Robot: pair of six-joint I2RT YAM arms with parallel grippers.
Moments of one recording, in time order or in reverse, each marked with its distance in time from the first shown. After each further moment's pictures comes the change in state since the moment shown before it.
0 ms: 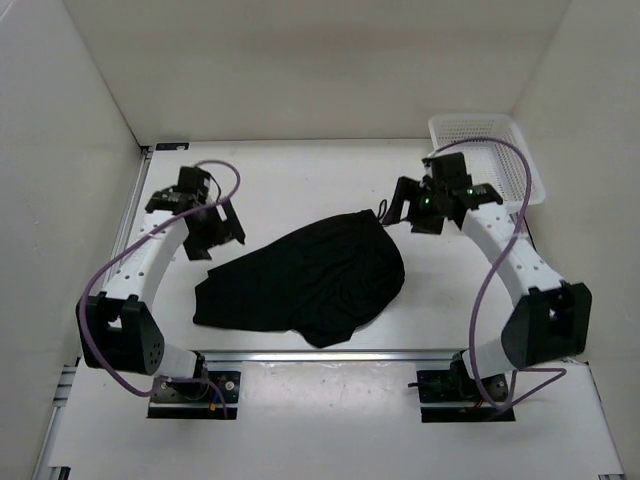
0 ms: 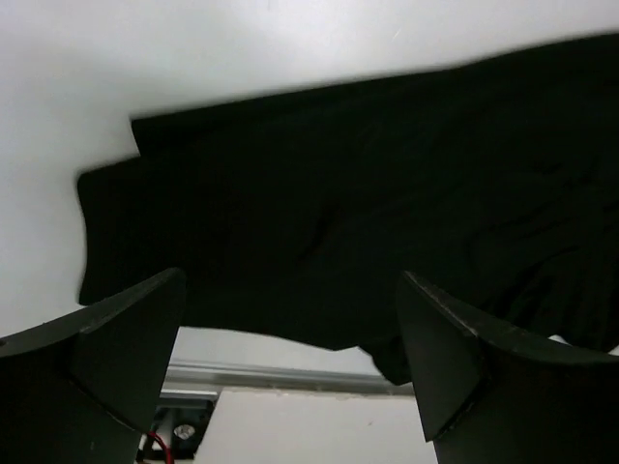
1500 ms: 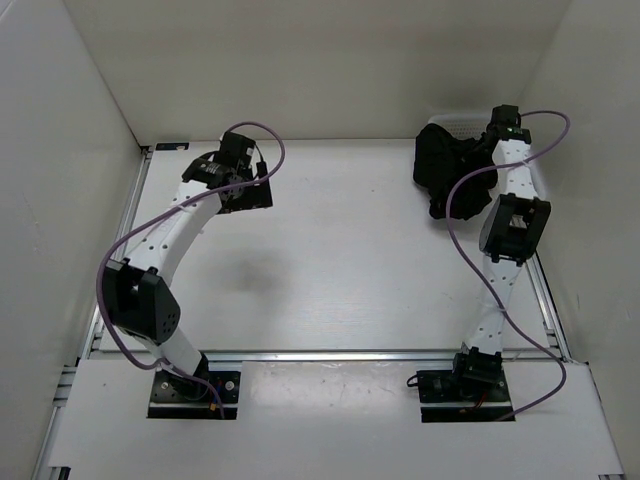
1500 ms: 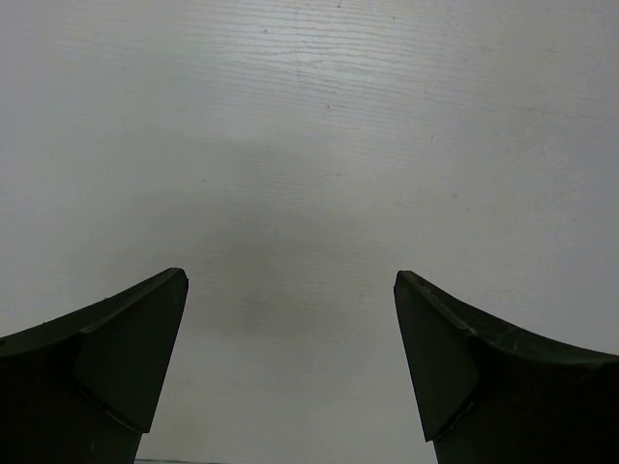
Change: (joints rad) left arm -0.243 0.204 0.256 0.088 -0.234 0.093; right arm -0.404 0.982 1.064 -0.171 0.158 0.134
